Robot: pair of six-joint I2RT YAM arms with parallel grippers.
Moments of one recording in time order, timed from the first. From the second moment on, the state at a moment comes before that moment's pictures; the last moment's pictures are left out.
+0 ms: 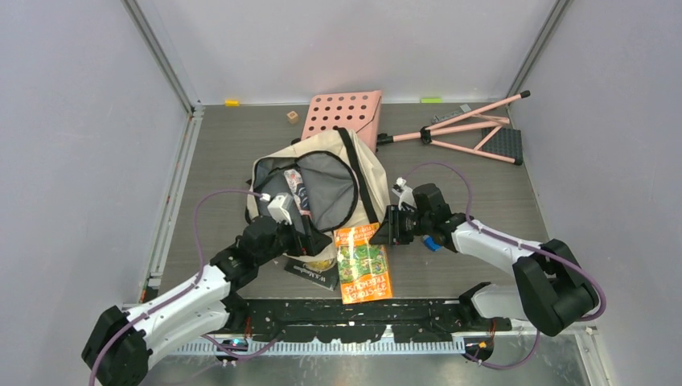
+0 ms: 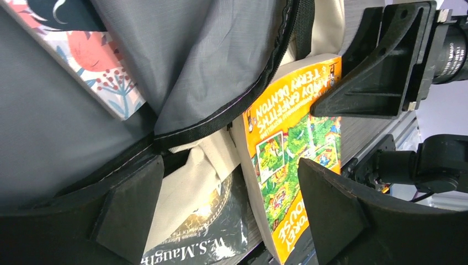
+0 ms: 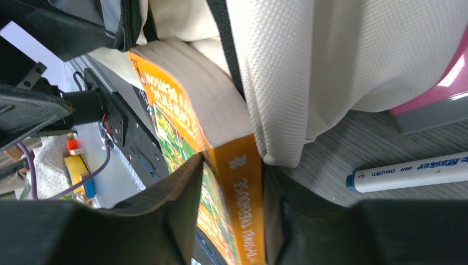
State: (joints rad) left arm -0.70 0.81 0.31 0.07 0.10 -0.70; right arm 0.50 1.28 0.52 -0.02 -0.58 0.57
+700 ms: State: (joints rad) left arm -0.70 0.47 0.44 -0.19 0.25 -0.68; right arm 0.50 0.86 0.70 -0.19 -0.63 0.72
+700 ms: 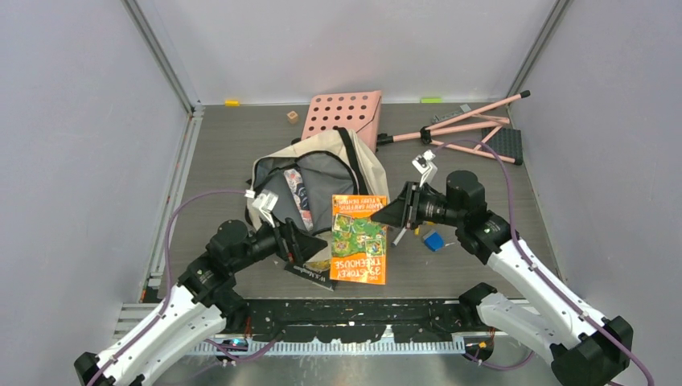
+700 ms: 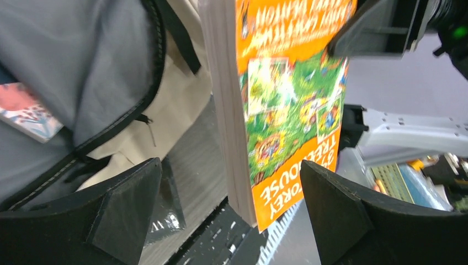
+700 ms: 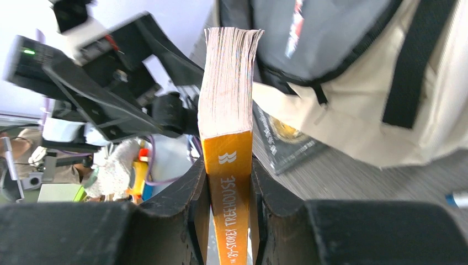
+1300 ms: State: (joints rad) left arm -0.70 0.57 0.47 0.07 0.48 -0.76; right arm 0.54 0.99 0.86 0.10 -0.79 0.87
